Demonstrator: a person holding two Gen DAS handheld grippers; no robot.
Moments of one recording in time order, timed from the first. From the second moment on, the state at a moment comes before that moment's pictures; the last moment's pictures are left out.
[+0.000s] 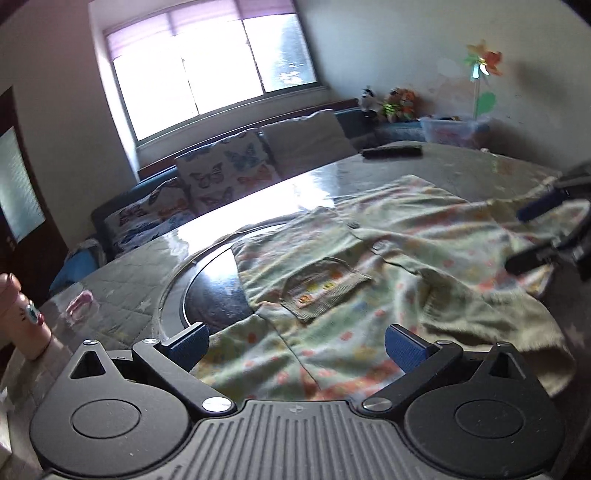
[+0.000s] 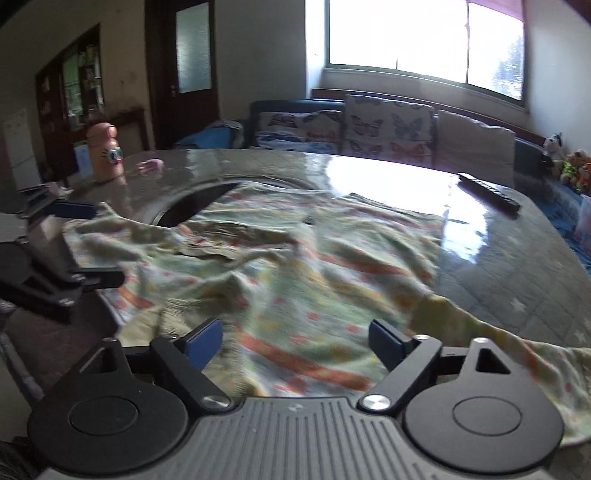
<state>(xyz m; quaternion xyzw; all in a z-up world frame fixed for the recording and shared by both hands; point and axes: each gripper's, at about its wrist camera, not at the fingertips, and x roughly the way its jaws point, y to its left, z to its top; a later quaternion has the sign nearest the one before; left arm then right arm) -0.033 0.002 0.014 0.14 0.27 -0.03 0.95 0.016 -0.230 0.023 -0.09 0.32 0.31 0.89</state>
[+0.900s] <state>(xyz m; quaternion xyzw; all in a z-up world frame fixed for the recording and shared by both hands) 0.018 -0.040 -0.015 0.14 0.30 -0.07 0.94 0.016 -0.236 0.043 0.01 0.33 0.36 0.87</state>
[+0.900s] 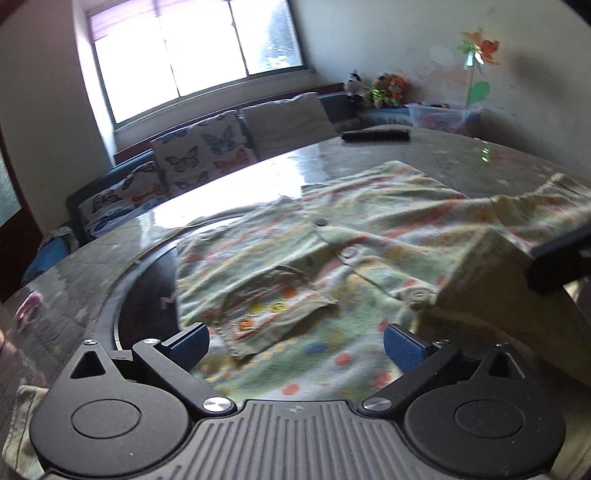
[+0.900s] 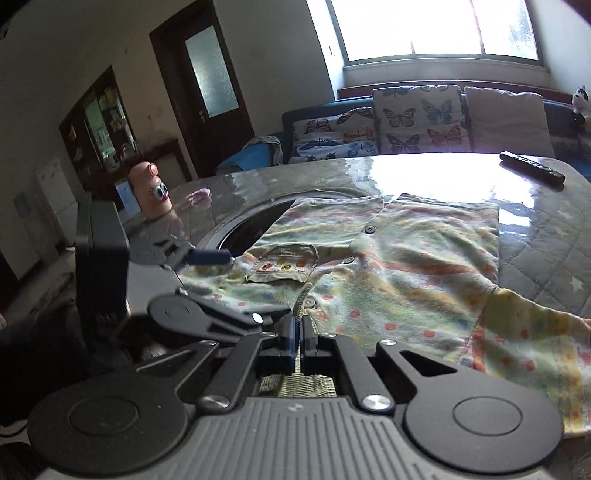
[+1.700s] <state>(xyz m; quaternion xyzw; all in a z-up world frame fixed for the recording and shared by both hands) -0.042 -0.009 0.017 0.15 0.25 -0.12 0.95 0.031 -0.197 0.014 -0.04 0.36 0.38 0.85</state>
